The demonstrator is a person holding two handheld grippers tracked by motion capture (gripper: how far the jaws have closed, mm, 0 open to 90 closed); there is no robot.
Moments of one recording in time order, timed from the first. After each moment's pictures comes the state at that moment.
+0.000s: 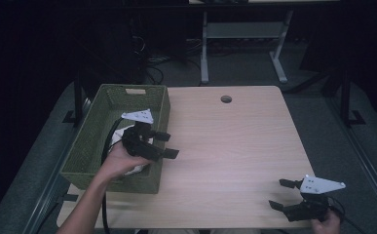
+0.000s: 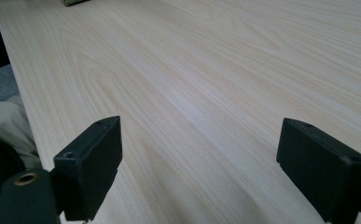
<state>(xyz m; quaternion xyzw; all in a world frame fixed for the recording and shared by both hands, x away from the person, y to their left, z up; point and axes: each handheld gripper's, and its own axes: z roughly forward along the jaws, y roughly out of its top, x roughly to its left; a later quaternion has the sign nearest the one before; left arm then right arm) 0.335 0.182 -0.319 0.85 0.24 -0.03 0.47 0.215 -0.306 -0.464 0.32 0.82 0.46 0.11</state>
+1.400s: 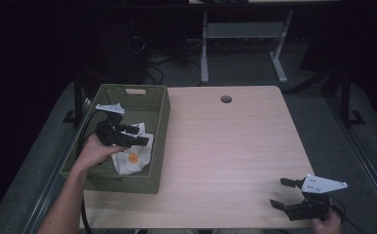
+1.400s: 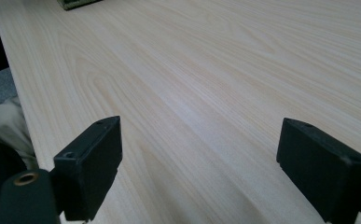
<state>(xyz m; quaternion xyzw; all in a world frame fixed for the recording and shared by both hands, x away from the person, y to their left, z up) 0.377 0.262 -0.346 0.84 0.35 0.00 0.42 0.216 -0.310 -0.464 0.32 0.82 0.47 0.12</state>
